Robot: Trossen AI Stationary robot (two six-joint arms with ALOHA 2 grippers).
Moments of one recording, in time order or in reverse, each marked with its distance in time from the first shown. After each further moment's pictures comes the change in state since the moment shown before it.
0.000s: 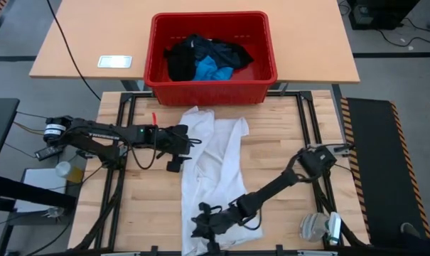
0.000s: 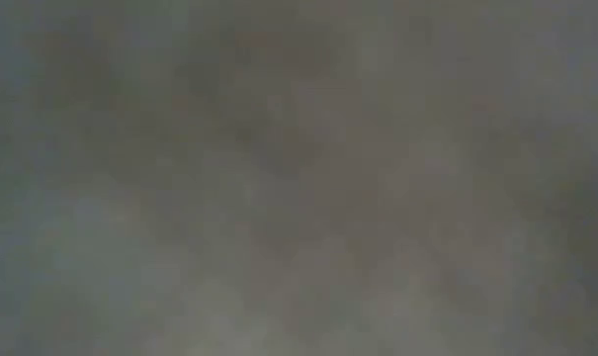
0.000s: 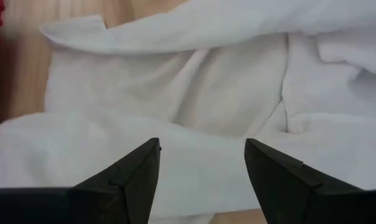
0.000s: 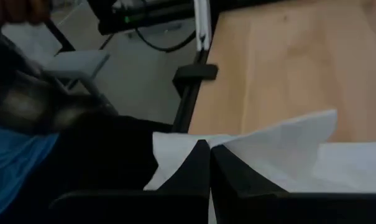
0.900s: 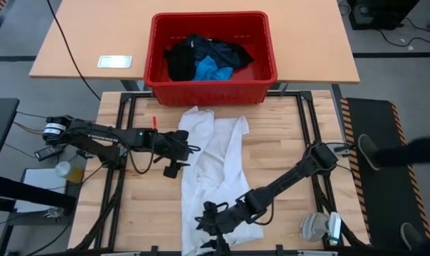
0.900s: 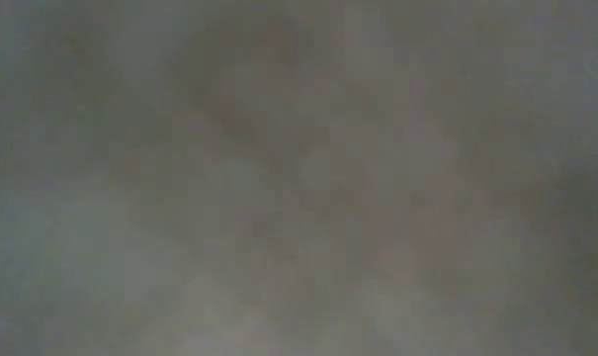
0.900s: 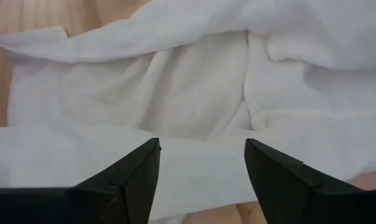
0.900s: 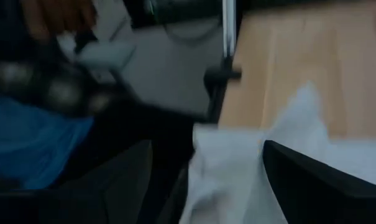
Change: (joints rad) left arm -0.069 -0.008 0.000 -0.029 0.033 -0.005; right arm 0.023 -0.181 0.024 -0.271 -0.085 0.016
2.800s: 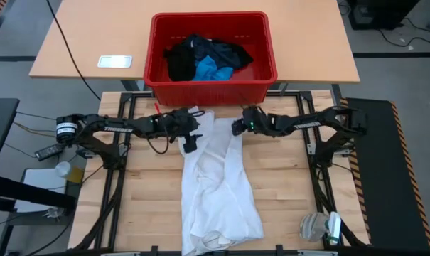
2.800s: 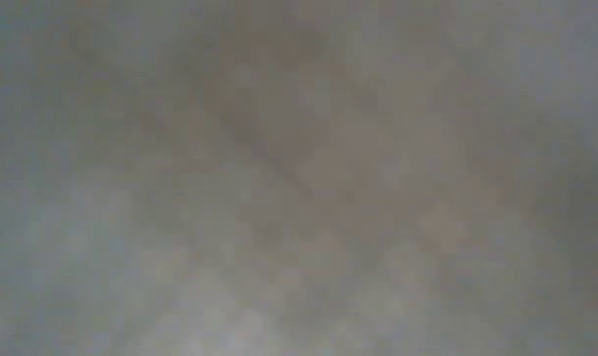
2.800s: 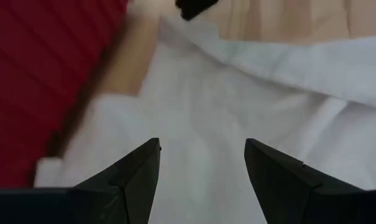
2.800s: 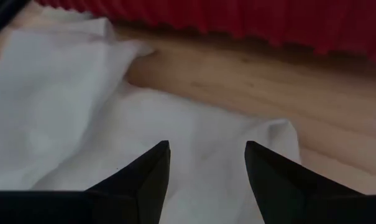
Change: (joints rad) left arm 0.293 0.159 -0.026 0.353 -0.107 -0.195; right arm -0.863 -0.509 -0.872 0.133 0.339 0.292
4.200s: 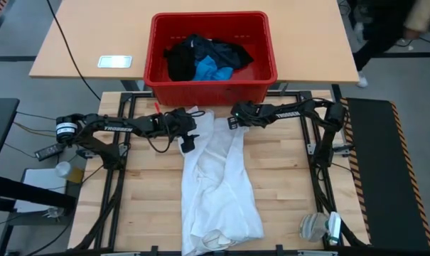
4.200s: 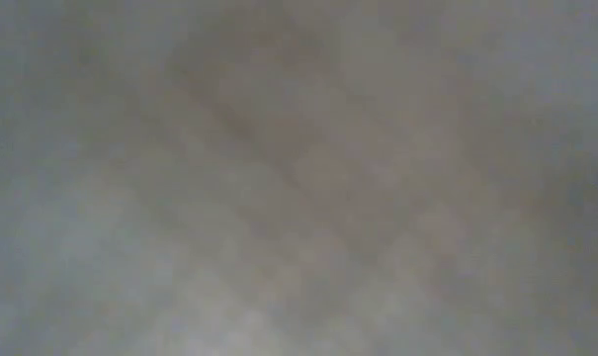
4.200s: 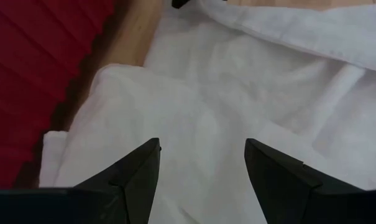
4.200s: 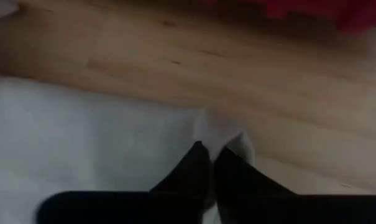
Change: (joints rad) left arm 0.018 0.000 0.000 -0.074 -0.015 0.010; right arm -0.103 0.248 0.267 -0.362 -0.010 0.050
